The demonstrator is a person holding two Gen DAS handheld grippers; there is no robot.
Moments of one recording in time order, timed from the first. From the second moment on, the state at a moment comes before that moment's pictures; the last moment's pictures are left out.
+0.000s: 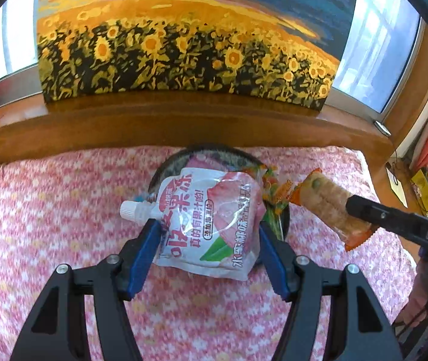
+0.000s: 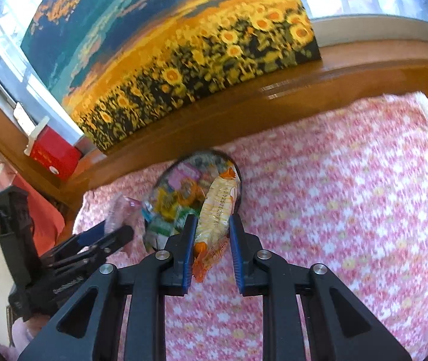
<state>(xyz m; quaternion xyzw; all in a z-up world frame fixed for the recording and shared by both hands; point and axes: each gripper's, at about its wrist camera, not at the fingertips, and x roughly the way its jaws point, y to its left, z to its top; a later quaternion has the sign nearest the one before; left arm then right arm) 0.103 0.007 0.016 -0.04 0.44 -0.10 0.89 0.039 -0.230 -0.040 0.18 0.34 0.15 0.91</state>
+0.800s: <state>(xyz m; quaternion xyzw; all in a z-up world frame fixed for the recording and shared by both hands) 0.152 0.000 -0.014 -0.05 0.46 -0.11 0.88 0.095 -0.200 -0.047 0.17 0.35 0.19 0.90</state>
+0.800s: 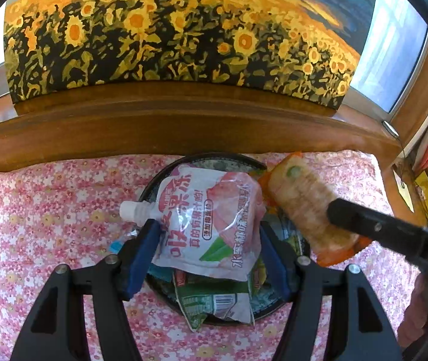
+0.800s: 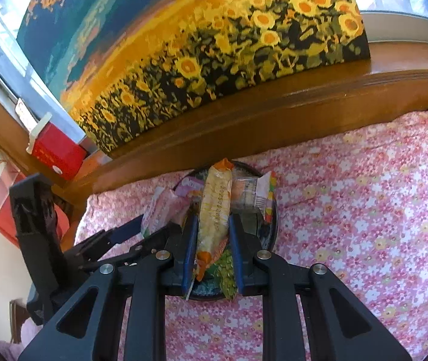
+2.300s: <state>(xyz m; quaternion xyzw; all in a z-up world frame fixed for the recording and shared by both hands) 0.143 -0.011 0.011 -0.04 0.44 -0.13 0.89 0.088 -0.207 -0.045 0.19 0.34 0.19 0.90</state>
